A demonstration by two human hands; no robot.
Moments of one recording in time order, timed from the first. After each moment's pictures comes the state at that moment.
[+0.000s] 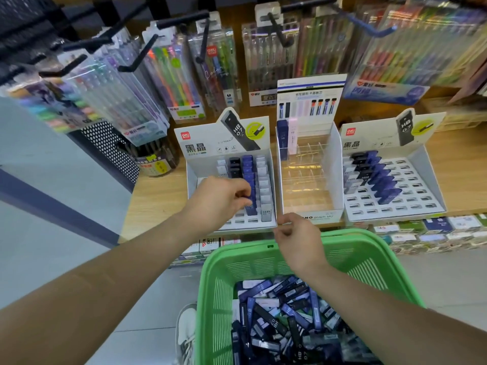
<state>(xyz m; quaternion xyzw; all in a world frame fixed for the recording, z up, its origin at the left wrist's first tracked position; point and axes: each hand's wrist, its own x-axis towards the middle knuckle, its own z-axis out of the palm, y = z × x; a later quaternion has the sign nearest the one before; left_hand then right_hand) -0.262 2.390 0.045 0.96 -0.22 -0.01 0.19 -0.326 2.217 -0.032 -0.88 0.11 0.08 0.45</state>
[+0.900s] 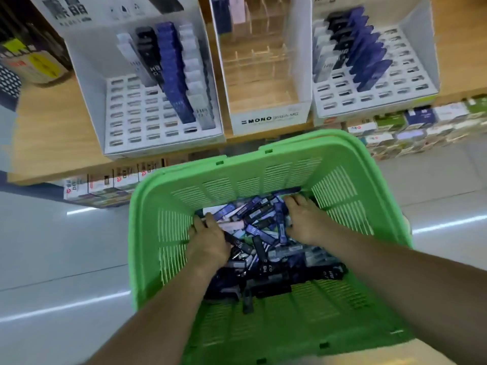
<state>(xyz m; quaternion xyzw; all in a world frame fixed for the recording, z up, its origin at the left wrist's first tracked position) -0.409 2.339 -0.178 0.92 0.06 -0.38 0.04 -0.400 2.117 -0.197 -0.92 -0.01 0.37 0.14</state>
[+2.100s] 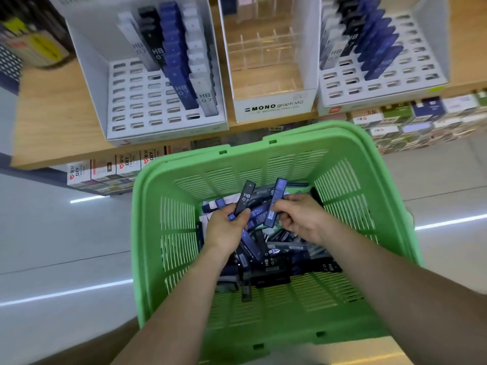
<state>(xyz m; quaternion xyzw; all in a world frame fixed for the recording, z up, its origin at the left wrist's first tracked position) -0.420 2.314 -0.178 0.78 0.23 -0.24 0.53 -0.404 2.141 -0.169 -0.53 0.38 0.33 0.68</state>
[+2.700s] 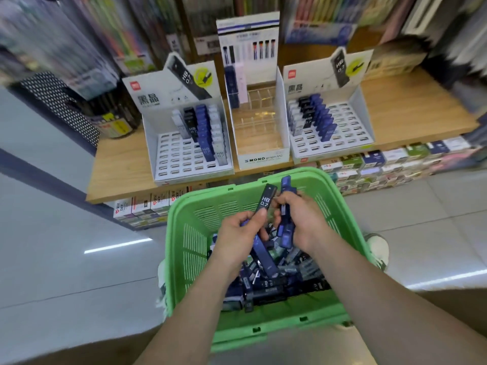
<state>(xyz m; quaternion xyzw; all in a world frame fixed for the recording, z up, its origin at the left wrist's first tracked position) -0.436 2.288 -0.036 0.71 0.12 -0.20 0.66 -0.414 2.154 -0.030 -0.47 0.33 0.13 0.81</state>
